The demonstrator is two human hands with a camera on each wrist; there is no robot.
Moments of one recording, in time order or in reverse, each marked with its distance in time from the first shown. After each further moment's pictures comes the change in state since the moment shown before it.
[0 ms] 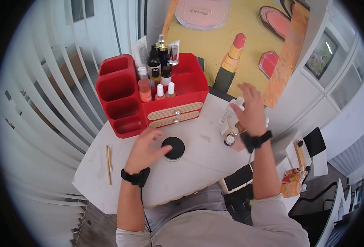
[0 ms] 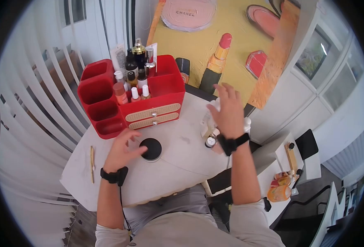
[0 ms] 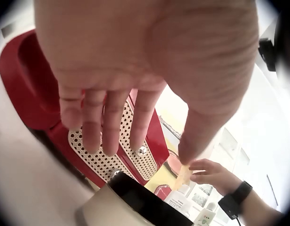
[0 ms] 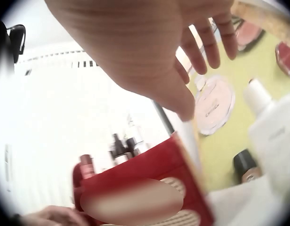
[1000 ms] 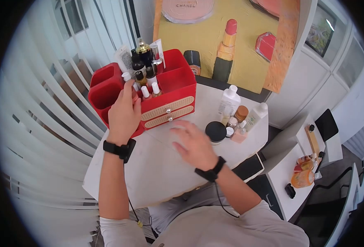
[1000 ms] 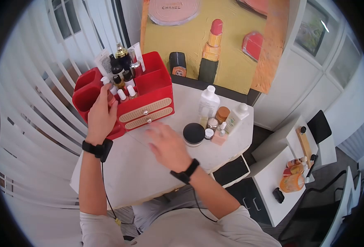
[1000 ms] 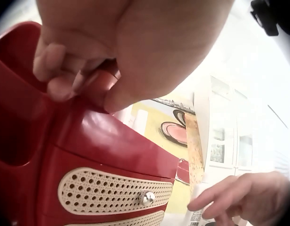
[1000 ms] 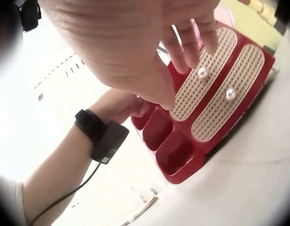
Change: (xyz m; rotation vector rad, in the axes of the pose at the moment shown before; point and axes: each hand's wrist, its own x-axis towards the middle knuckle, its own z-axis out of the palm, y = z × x) left_hand 0.099 0.059 -0.039 0.683 0.198 0.033; right_hand -0.088 -0.120 0.058 0.573 -0.231 -0.003
